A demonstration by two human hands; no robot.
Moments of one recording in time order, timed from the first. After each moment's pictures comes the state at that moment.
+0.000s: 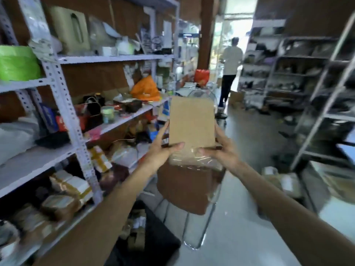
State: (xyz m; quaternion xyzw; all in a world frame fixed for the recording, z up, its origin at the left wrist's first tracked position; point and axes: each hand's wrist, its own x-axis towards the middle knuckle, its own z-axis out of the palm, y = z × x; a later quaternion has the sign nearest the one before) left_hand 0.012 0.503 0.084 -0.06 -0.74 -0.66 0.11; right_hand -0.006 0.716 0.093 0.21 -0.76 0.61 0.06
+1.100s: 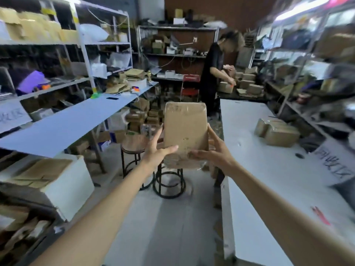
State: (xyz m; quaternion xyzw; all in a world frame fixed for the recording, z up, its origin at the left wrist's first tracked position) left_hand 0.251 1.279 0.043 -0.57 -0.47 -0.47 -0.48; right_hand 0.471 1.240 0.073 -0.46 -0.60 0.44 0.48
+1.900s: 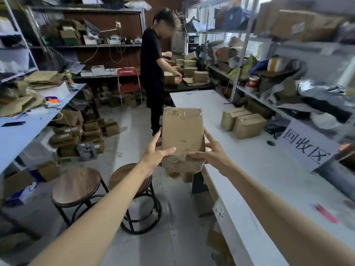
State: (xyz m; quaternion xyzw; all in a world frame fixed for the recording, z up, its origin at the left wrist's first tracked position) left_hand 0.368 1.623 0.012 -0.63 -0.35 -0.32 -0.61; right_hand 0.552 1.506 0.032 -0.61 -0.47 0.36 0.53
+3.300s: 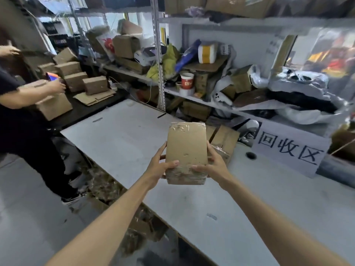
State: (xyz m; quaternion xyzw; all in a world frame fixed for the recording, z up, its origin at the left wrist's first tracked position) left_hand 0.831 2.079 -0.069 -0.73 -0.15 0.00 -0.67; right_hand 0.890 1.874 -0.061 -0.76 -0.14 0.16 0.62
